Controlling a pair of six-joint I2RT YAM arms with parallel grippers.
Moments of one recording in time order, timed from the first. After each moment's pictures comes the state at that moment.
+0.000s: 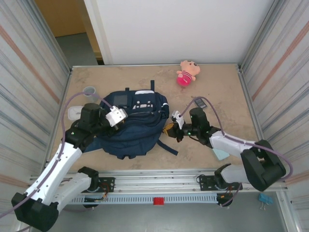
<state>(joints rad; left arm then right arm) -0.39 0.86 0.77 -0.54 0.22 0.59 0.55 1.26 0.52 0.18 -0.71 -0.05</state>
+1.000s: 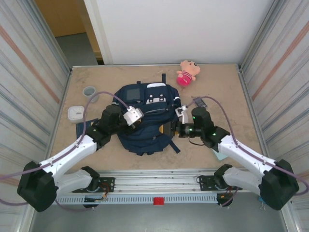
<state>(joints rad) -0.56 1.05 0.65 -0.12 0.22 0.43 0.58 1.02 0.55 -0.06 -0.59 0.88</state>
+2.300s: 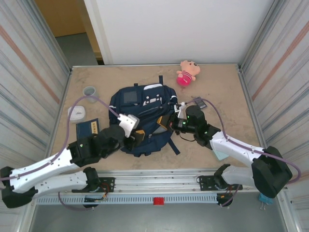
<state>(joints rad) -1.17 0.84 0.86 -0.61 -0.42 -0.36 0.69 1.19 0.61 0.25 -0.46 1.26</state>
